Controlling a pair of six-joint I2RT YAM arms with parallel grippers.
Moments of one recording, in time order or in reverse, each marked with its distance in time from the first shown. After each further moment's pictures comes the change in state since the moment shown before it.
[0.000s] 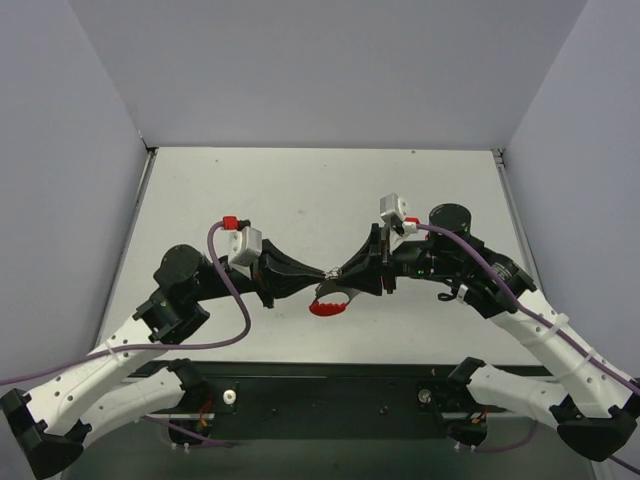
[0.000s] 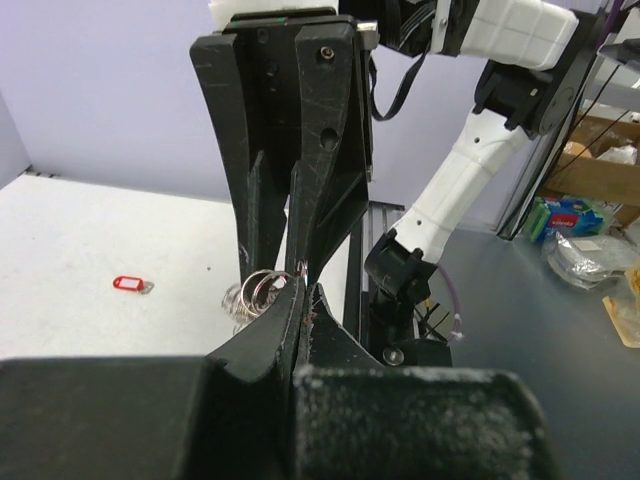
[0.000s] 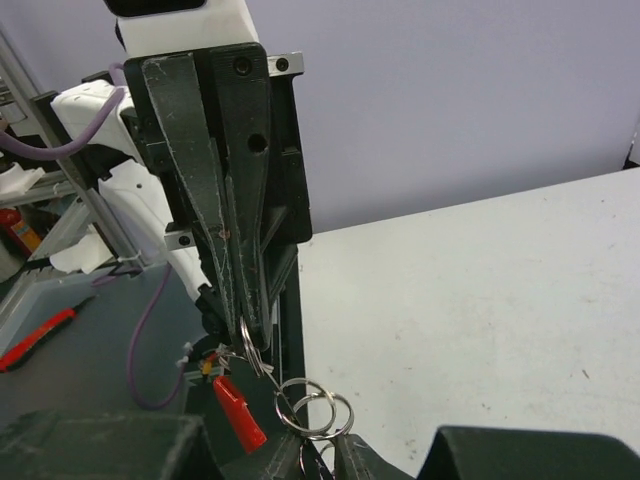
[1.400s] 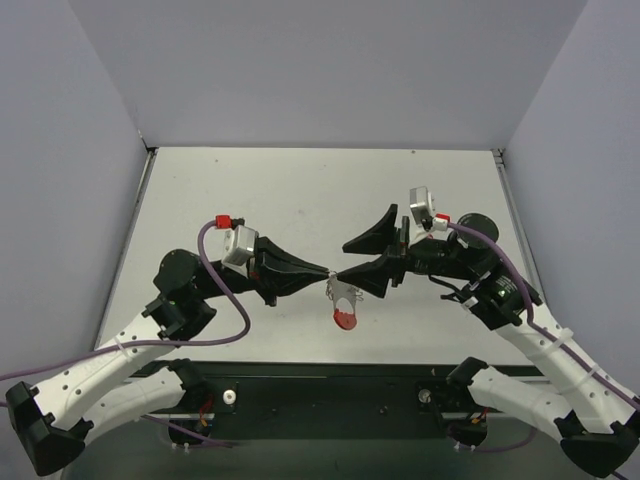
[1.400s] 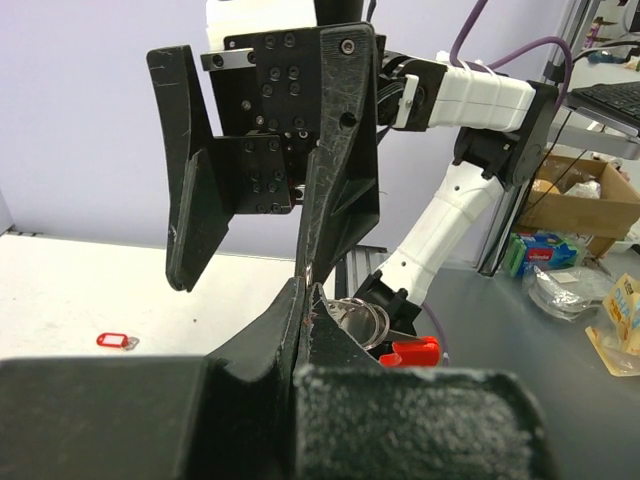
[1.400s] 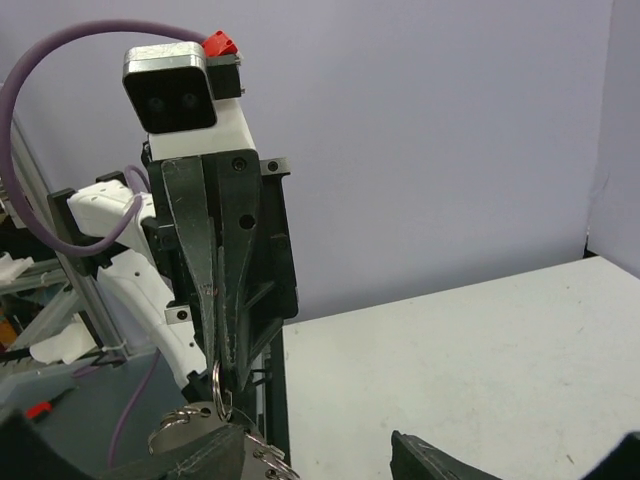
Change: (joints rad) left arm 0.000 0.031 -0.043 0.242 0.024 -0.095; right arm -0.044 -0.101 -0.126 0.324 0.000 0.177
